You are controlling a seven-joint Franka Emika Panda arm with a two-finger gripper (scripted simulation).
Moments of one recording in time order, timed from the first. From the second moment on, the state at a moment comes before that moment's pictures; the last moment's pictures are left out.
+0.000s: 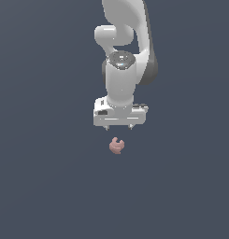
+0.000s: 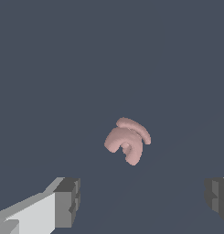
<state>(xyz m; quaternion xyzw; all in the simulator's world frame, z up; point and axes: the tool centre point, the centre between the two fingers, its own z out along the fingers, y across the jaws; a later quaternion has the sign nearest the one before) 0.008 0.021 0.179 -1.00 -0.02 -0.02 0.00</state>
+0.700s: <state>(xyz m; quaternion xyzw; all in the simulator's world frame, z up) 0.014 0.017 0.186 -1.00 -0.01 -0.02 0.01</state>
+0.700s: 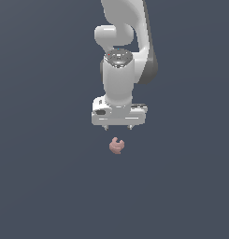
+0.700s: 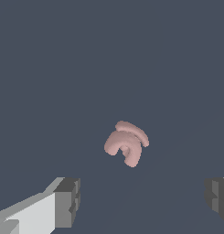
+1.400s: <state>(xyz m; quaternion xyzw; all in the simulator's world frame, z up) 0.017 0.017 0.164 -1.00 0.06 -0.02 0.01</state>
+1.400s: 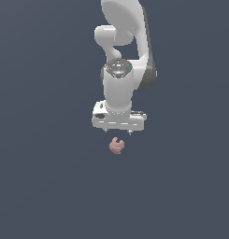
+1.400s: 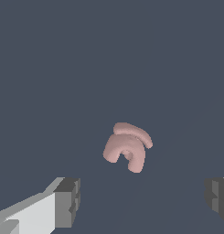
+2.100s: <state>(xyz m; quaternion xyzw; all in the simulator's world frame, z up) 0.022 0.014 0.107 -0.98 0.21 0.00 0.00</state>
